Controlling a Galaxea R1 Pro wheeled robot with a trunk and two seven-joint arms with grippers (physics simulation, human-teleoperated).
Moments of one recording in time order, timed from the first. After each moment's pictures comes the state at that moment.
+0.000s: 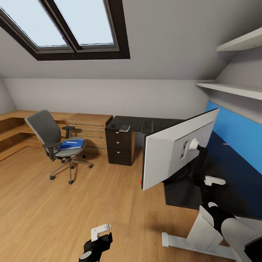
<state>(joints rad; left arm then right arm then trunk) -0.18 0.01 -0.51 -1.02 0.67 0.16 0.55 -0.79 -0.25 0.46 -0.22 -0.55 -0.70 -0.25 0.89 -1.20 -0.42</state>
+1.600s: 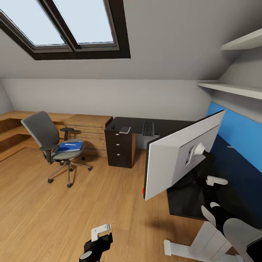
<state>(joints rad) -0.18 0.01 -0.51 -1.02 0.67 0.16 0.55 -0.79 -0.26 0.46 -0.22 -0.55 -0.70 -0.25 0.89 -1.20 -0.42</state>
